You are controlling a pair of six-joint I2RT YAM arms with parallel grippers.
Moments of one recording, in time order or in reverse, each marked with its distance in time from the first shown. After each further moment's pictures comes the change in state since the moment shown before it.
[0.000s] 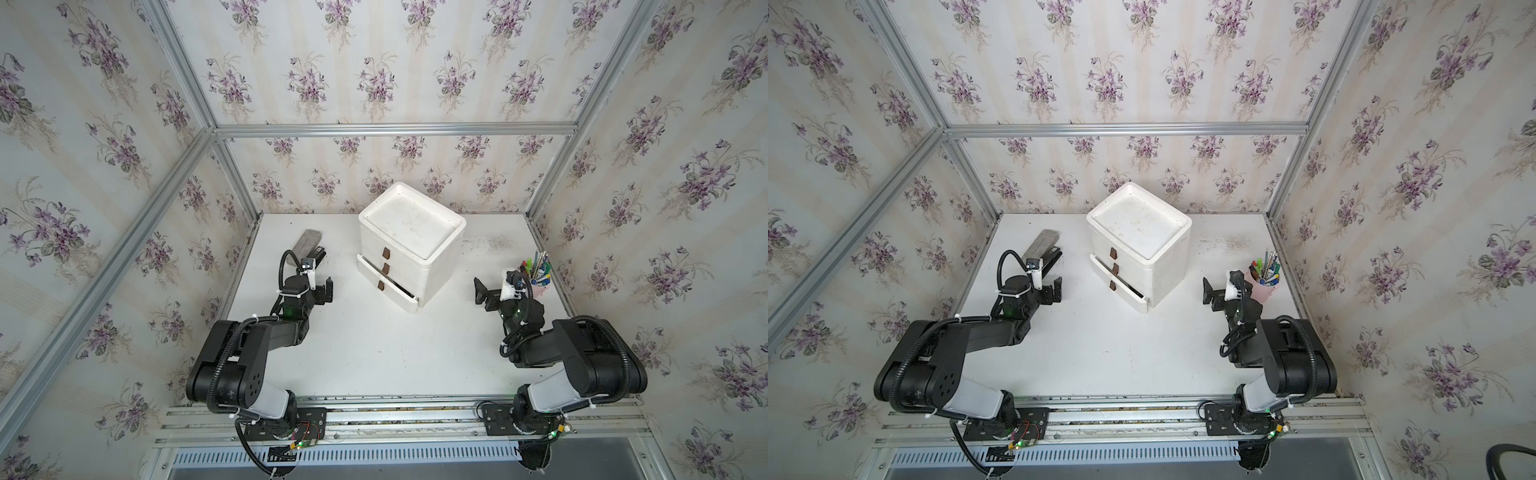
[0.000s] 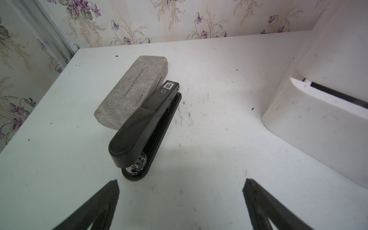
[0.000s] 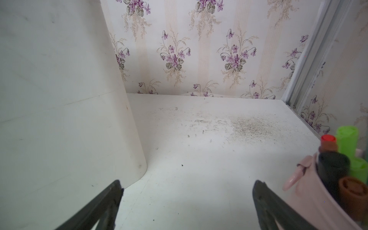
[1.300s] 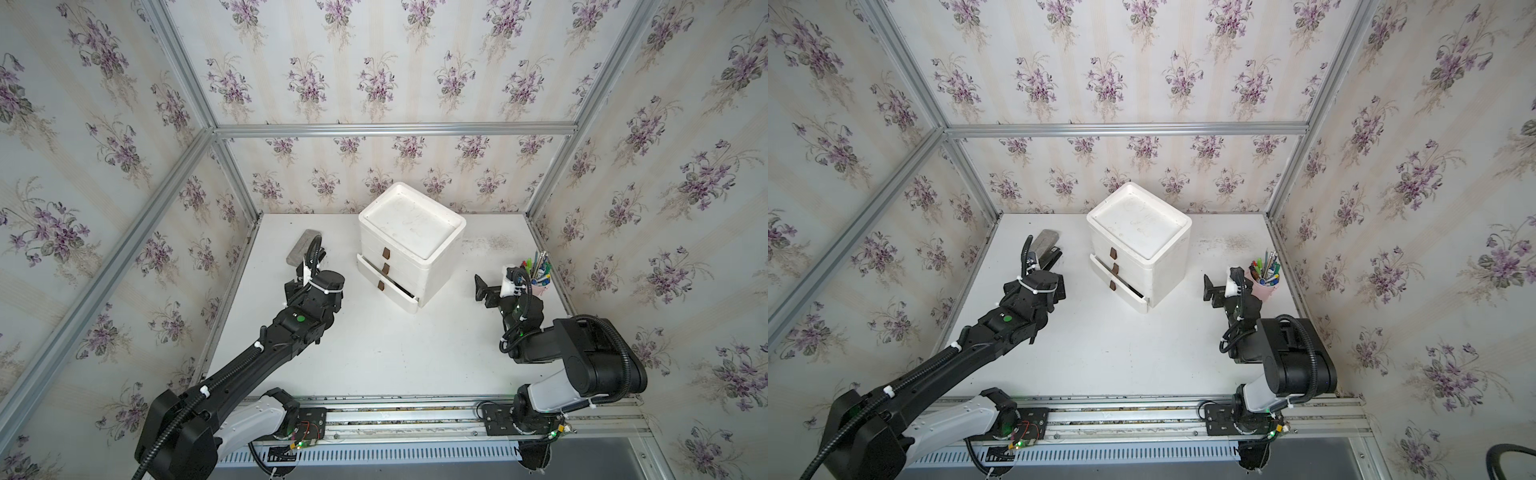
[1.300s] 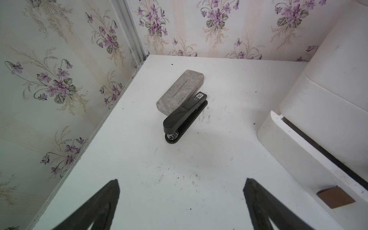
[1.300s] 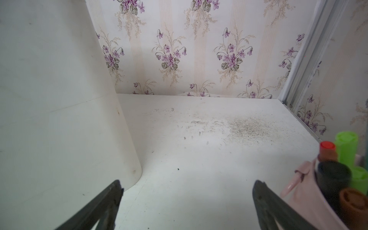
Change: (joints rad) left arm -0.449 -0.440 0.304 -0.977 -0.710 -0.409; right arm 0.000 0.000 0.040 -0.049 0.021 0.002
